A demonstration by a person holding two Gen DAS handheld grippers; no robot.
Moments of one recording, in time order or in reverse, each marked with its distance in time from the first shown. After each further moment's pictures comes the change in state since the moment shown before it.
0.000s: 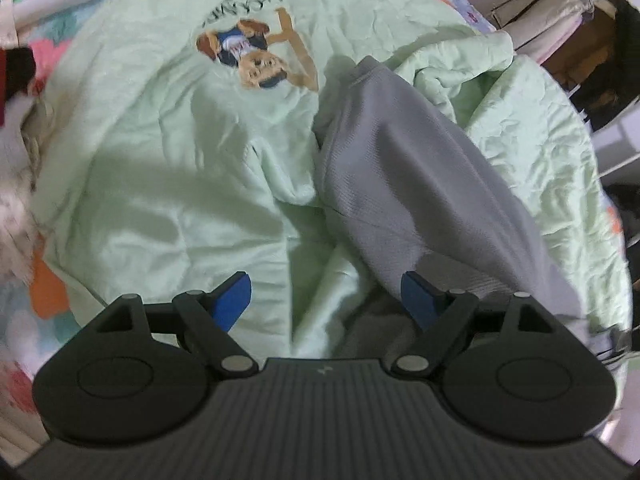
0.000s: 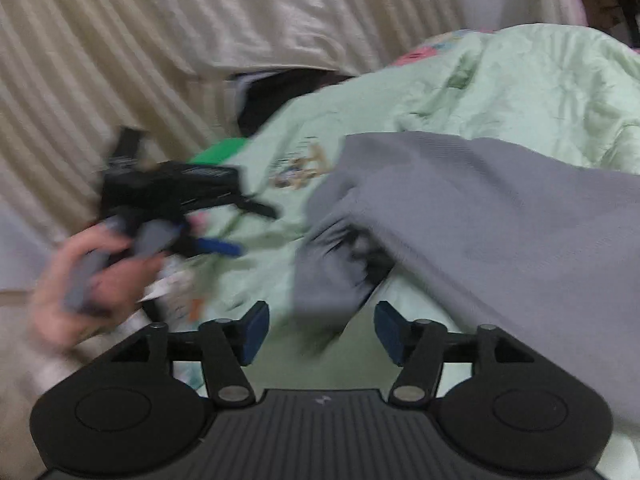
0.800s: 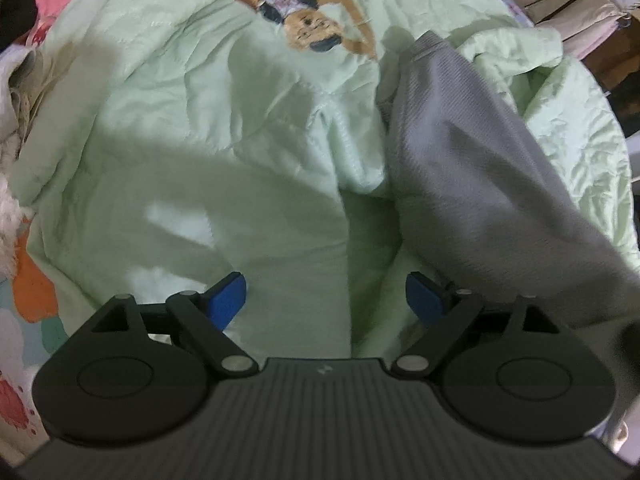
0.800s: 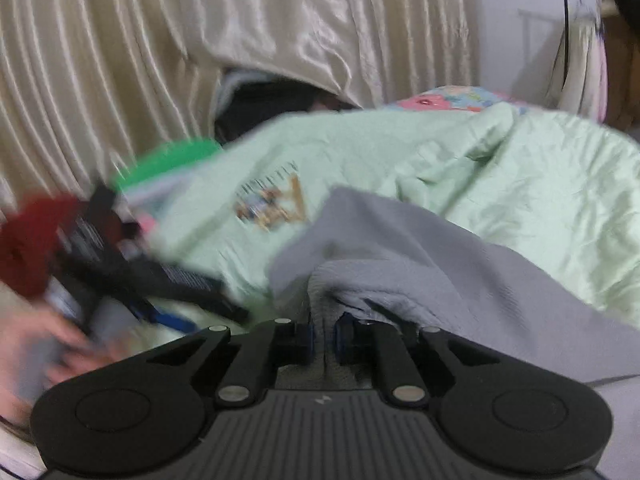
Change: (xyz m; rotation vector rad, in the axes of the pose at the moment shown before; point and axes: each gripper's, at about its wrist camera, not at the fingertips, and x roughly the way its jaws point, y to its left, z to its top) left arm 0.047 0.040 0.000 -0.112 0.074 -0.003; right arm 0.043 0.025 0.065 -0.115 -0.056 -0.023
